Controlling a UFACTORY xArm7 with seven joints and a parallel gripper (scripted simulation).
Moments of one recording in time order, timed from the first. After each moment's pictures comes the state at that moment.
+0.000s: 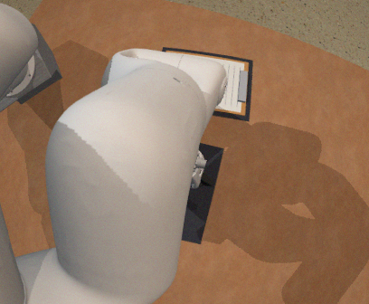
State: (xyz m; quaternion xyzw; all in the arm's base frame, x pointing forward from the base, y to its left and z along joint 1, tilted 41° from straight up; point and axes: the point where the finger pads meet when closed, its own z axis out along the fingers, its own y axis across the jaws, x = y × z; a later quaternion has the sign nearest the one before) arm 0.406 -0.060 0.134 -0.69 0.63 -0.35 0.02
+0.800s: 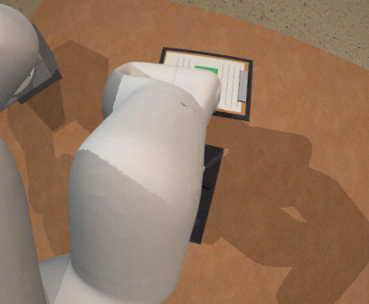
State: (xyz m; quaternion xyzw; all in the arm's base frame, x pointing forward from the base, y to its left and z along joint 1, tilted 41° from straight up) arm 0.418 -0.071 0.117 -0.69 0.63 -0.35 0.02
